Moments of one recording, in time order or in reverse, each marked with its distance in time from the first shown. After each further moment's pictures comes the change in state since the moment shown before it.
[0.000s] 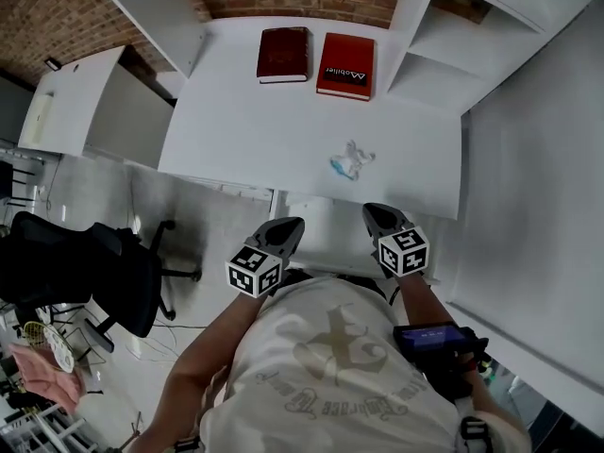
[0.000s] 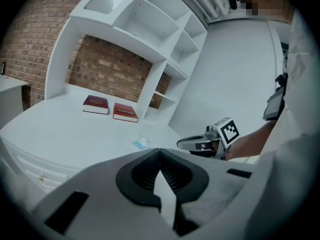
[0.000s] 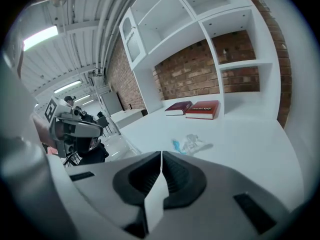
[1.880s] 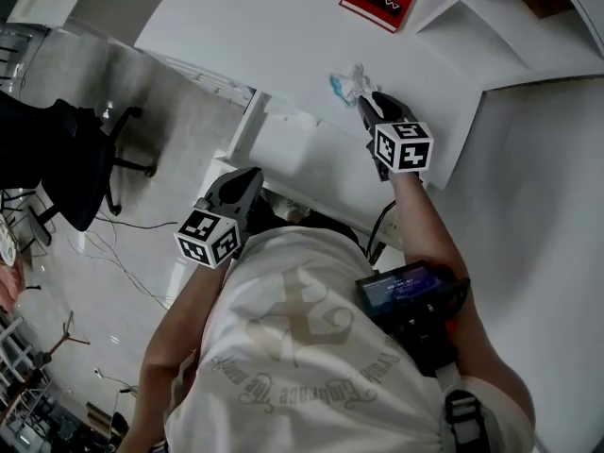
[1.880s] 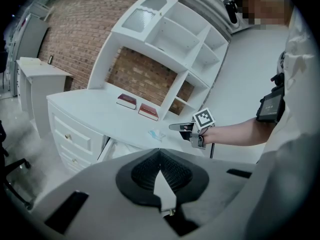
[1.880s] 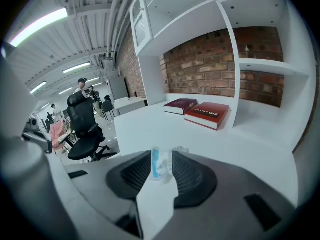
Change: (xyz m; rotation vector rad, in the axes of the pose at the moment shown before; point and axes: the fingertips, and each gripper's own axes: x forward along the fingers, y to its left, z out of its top) left arm -0.049 -0.023 -0.069 -0.232 -0.126 0.277; right arm 0.073 -0.059 0.039 -0.197 0.101 0.033
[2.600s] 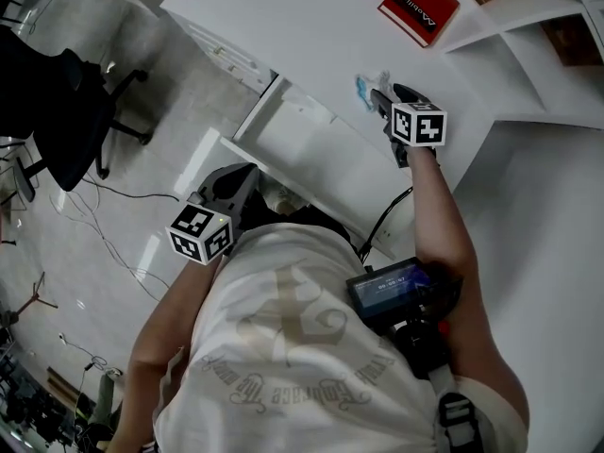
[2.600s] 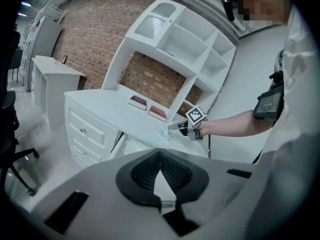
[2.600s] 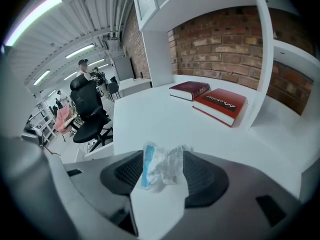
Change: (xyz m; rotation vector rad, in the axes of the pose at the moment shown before) left arm -0.035 0.020 -0.016 -0.077 -0.036 0.082; right arm 0.056 -0.008 0.000 -0.091 0.230 0.067
